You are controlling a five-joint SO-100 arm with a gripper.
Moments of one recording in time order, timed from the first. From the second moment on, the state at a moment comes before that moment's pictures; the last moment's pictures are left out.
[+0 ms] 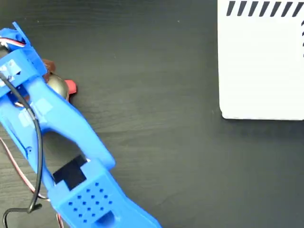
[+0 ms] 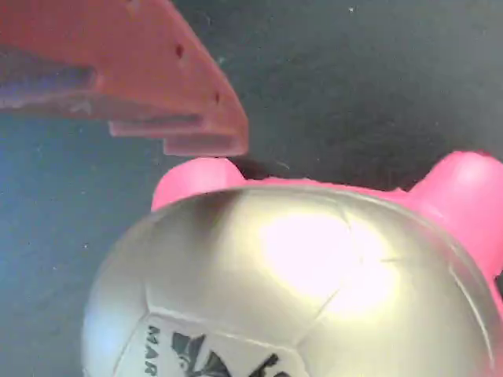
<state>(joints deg) -26.8 46.7 46.6 99.1 48.7</state>
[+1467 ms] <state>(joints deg) -26.7 42.6 45.4 96.3 48.3</state>
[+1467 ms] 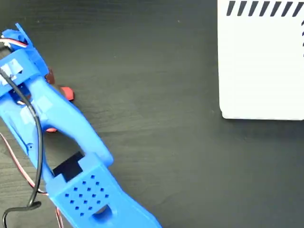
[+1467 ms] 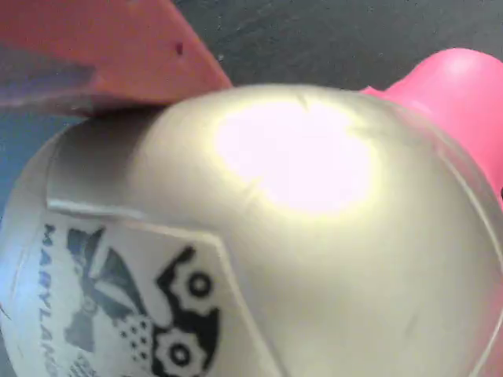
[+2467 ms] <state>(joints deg) -12.0 106.8 70.1 87.7 0.2</state>
